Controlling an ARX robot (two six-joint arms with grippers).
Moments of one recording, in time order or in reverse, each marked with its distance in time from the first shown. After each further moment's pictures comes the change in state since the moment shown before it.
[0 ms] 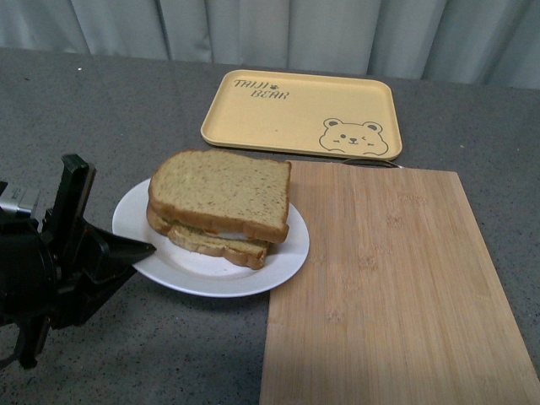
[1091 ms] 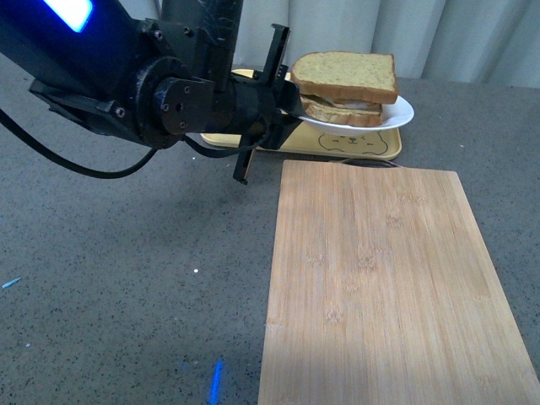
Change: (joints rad) left arm -0.208 0.475 1.051 -0.409 -0.100 -0.242; right arm 0.000 0.000 0.000 0.000 0.000 0.000
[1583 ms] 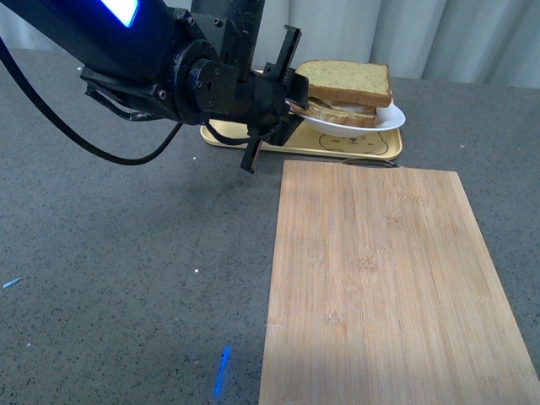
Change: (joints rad) left arm -0.005 0.090 0.188 -0.152 -0.060 0.024; right arm 0.000 0.000 0.000 0.000 0.000 0.000
